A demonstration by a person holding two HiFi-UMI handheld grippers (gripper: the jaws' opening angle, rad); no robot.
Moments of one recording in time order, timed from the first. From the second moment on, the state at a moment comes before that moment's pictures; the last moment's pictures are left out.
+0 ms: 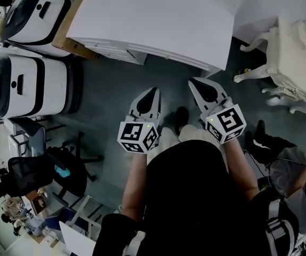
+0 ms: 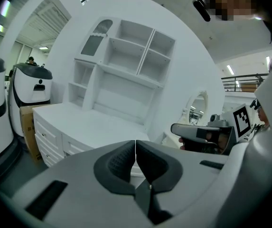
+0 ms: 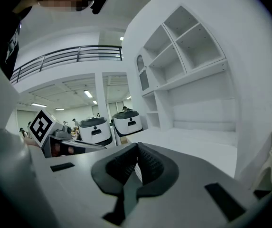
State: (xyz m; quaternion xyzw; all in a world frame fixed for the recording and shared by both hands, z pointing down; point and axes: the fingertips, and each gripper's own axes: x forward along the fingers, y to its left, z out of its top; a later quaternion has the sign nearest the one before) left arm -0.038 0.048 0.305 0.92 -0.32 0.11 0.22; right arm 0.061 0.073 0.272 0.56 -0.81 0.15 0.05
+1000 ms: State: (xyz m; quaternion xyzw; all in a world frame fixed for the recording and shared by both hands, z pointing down) left arm 0.001 -0.027 0.418 0.91 -0.26 0.19 0.25; right arm 0.068 0.007 0.355 0.58 -0.78 0.20 0.09
